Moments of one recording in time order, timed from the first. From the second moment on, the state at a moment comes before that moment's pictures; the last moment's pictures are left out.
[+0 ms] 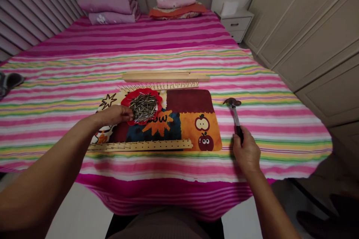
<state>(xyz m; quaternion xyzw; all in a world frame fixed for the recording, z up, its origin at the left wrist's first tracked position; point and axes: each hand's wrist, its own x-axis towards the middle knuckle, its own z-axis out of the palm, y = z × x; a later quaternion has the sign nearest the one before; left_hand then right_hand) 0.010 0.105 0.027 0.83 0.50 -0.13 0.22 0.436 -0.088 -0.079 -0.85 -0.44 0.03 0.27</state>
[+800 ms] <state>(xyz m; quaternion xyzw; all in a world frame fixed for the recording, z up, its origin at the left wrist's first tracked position) 0.008 0.102 0.026 0.70 0.66 0.08 0.26 0.434 -0.087 -0.079 -0.85 -0.44 0.03 0.27</state>
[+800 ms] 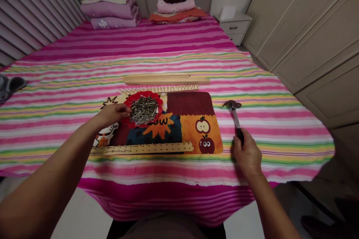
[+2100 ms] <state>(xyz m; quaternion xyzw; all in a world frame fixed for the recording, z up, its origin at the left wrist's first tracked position) 0.023 -0.074 0.012 0.43 0.63 0.48 0.42 0.431 -0.089 -0.073 -0.85 -0.45 0.05 0.28</state>
